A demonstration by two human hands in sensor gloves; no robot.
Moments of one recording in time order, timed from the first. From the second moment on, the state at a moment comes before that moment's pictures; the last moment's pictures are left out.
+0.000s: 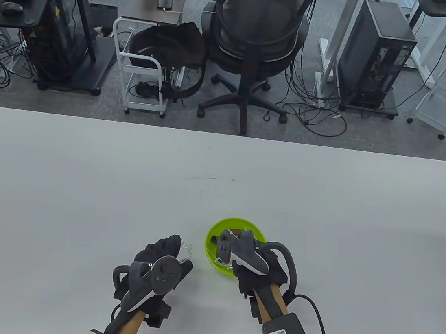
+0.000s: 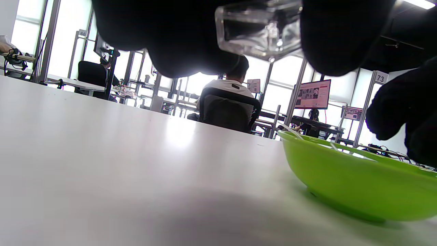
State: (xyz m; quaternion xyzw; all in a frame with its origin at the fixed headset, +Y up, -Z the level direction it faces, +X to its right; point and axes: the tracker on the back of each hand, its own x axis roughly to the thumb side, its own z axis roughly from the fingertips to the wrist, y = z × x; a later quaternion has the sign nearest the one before) left_hand -0.137 -0.710 -0.284 0.10 -0.04 0.13 0.99; right_hand 0.075 -0.699 -0.344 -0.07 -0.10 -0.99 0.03
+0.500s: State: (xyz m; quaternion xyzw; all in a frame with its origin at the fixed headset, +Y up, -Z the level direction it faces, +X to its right) left_hand -0.120 -0.718 -0.282 0.10 -0.06 0.10 0.99; right_hand 0.142 -0.685 -0.299 -0.13 0.09 -0.89 -0.44
